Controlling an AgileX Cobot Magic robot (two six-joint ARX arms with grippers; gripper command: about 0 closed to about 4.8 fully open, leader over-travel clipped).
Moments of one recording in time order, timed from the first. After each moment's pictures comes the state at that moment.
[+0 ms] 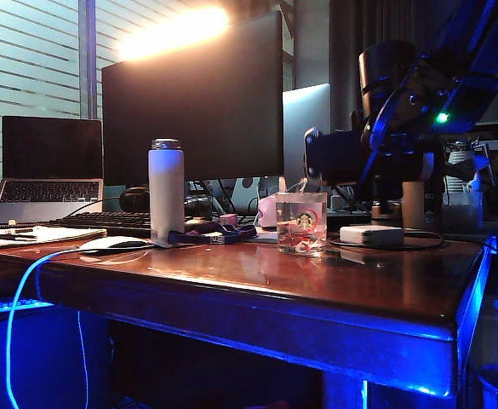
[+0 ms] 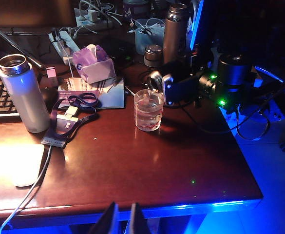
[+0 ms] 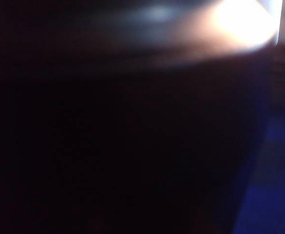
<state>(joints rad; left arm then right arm) 0.00 0.87 1.29 -0.79 0.65 0.24 0.32 2.02 1.23 0.69 0.47 -1.54</state>
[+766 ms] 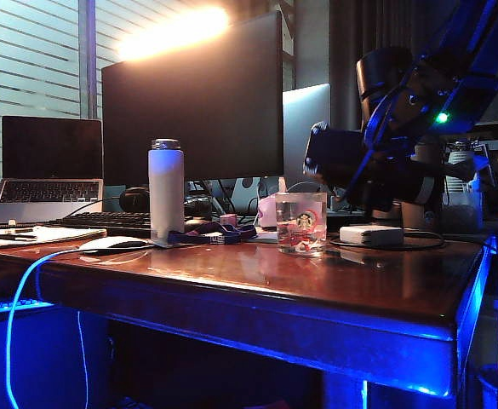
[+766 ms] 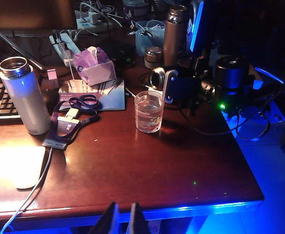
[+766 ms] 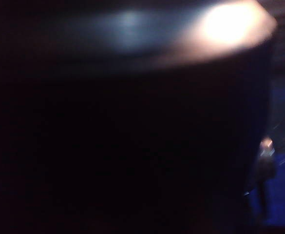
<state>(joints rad) 0.00 0.87 1.29 -0.78 0.65 0.24 0.32 2.02 1.23 0.62 0.47 -1.20</state>
